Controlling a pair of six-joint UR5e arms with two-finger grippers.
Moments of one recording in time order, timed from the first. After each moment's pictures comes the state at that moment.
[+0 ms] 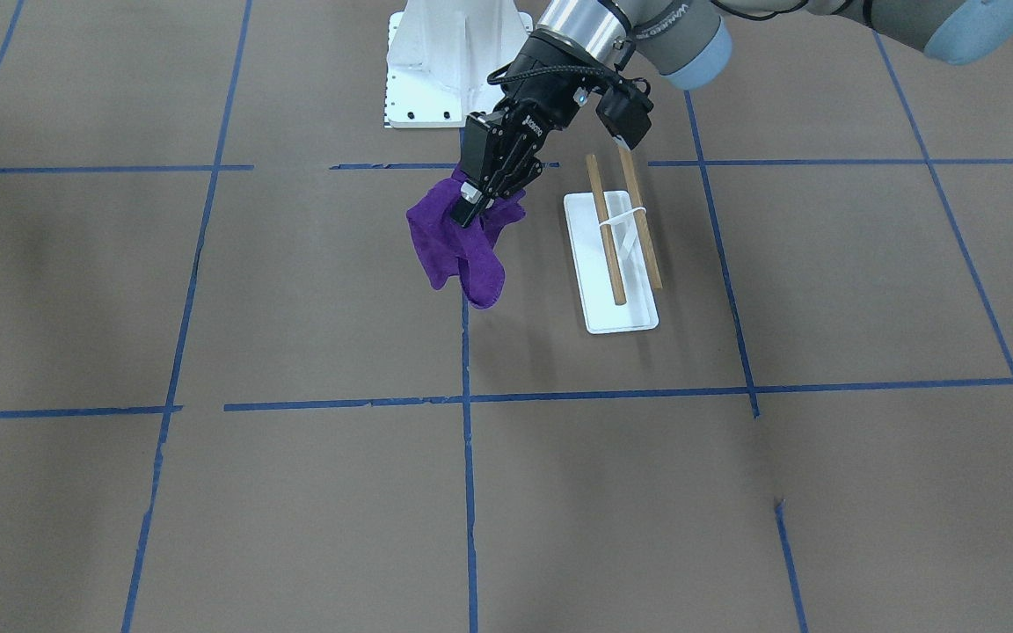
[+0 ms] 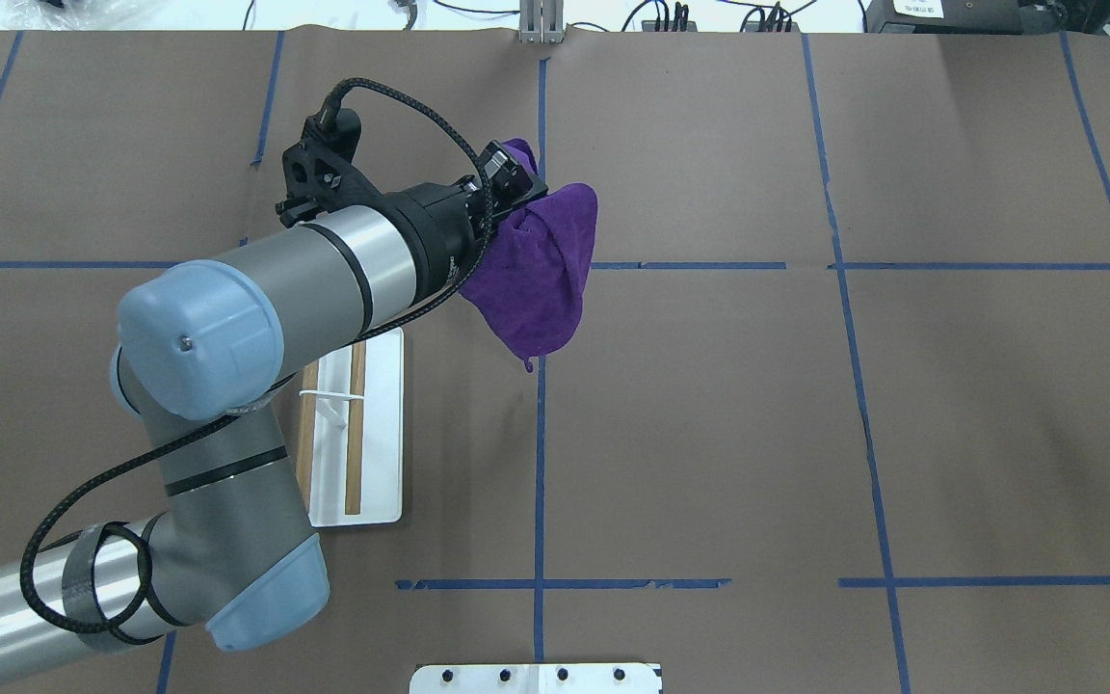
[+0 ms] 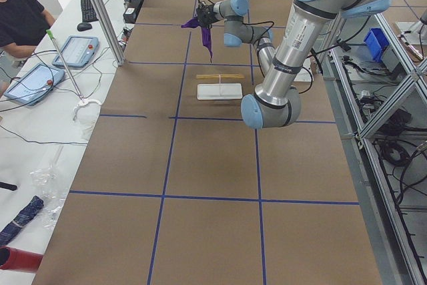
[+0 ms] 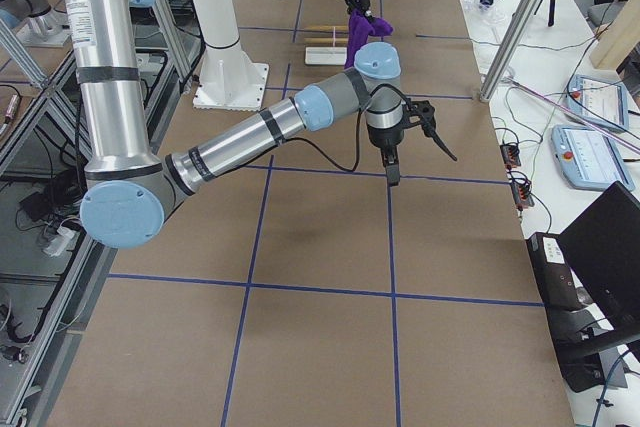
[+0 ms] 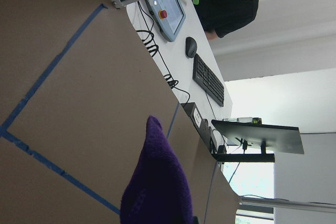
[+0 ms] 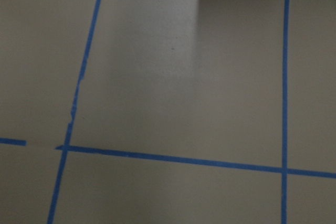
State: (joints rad) left arm -0.46 -2.17 -1.91 -2.18 -1.27 -1.97; right arm 1.38 -1.51 1.99 -1.63 2.19 0.32
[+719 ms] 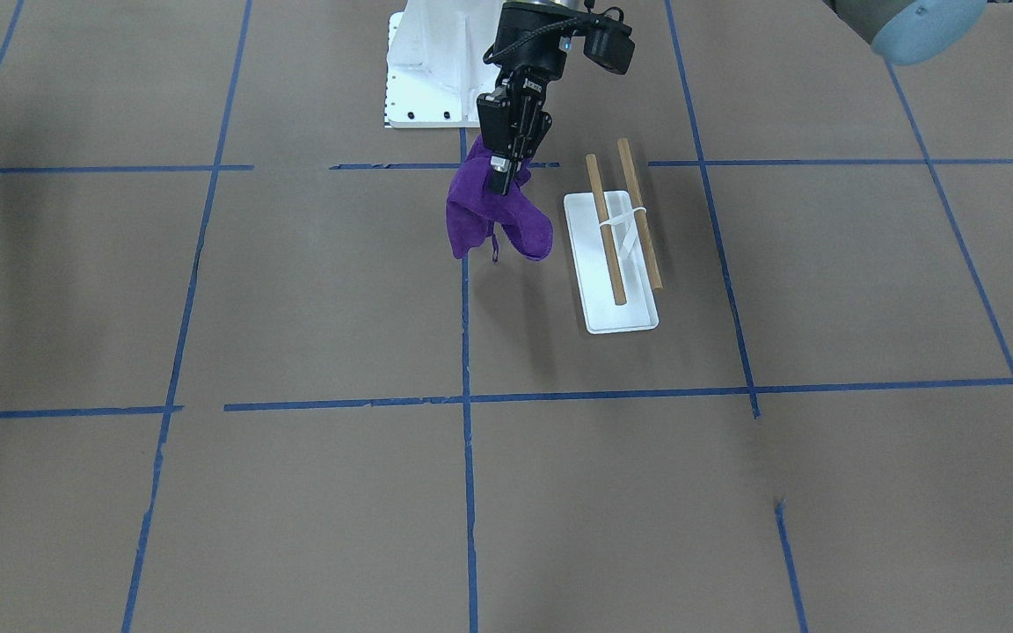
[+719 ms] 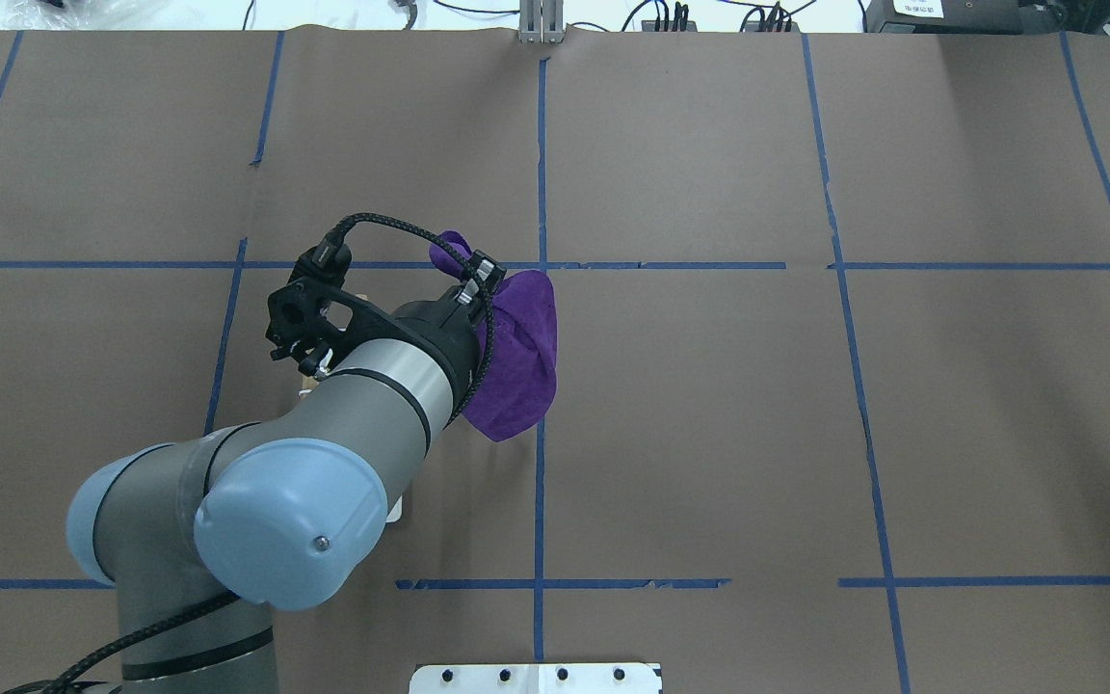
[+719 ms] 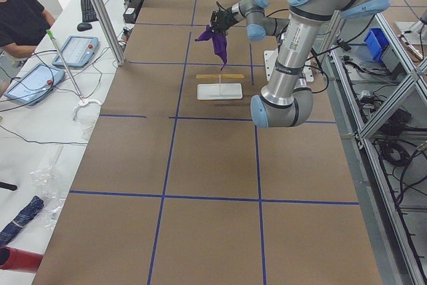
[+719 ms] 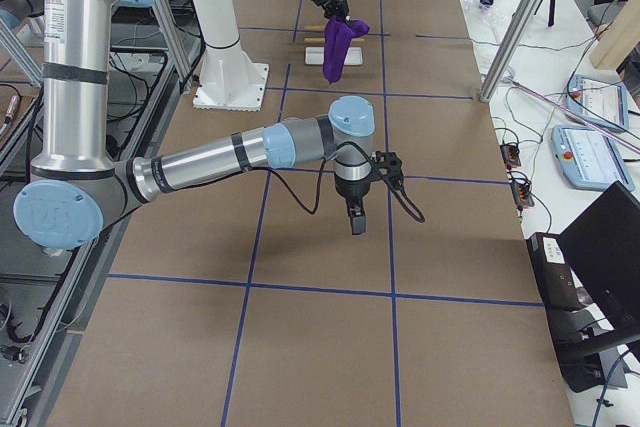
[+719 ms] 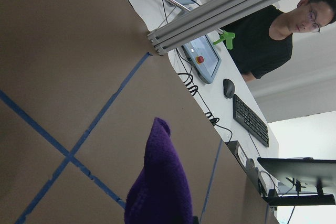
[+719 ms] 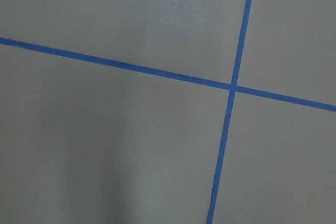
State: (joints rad) left arm -0.27 -2.16 -2.07 -1.66 -0.99 -2.25; right arm 1.42 -1.68 1.98 -1.64 2.23 0.08
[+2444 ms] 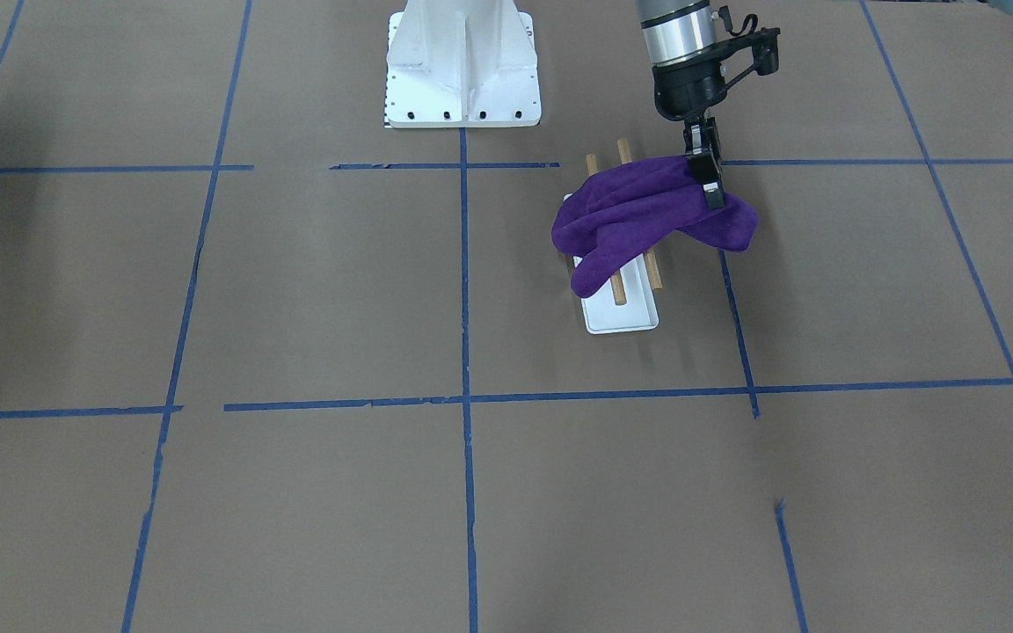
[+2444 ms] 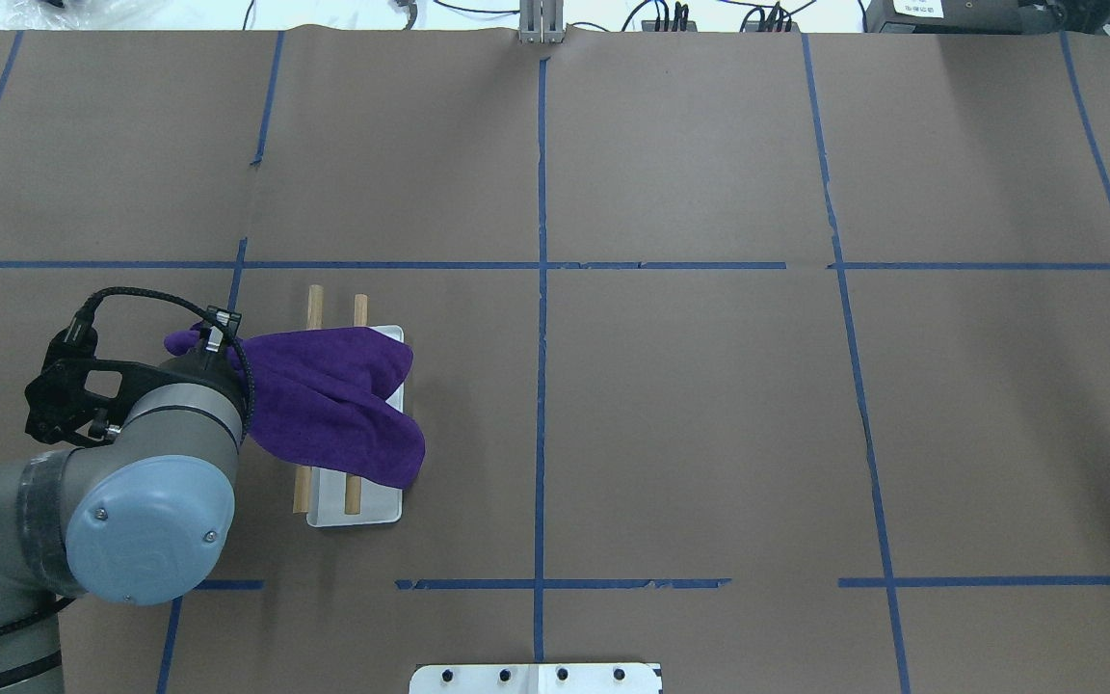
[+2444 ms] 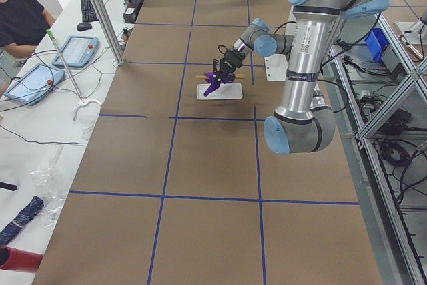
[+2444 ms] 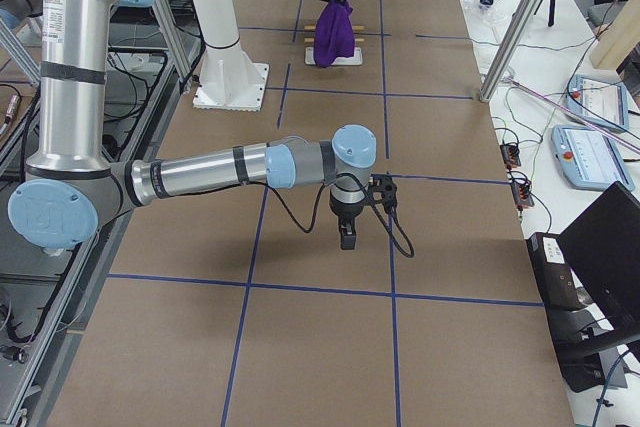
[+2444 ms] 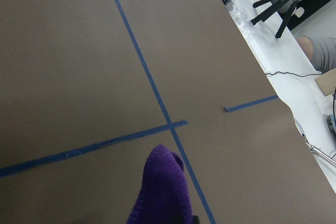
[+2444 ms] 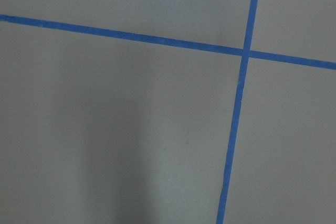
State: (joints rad) left arm -0.31 -1.81 -2.25 -1.17 -1.02 -2.66; right arm 1.41 -1.69 1.89 -1.64 2.31 0.08
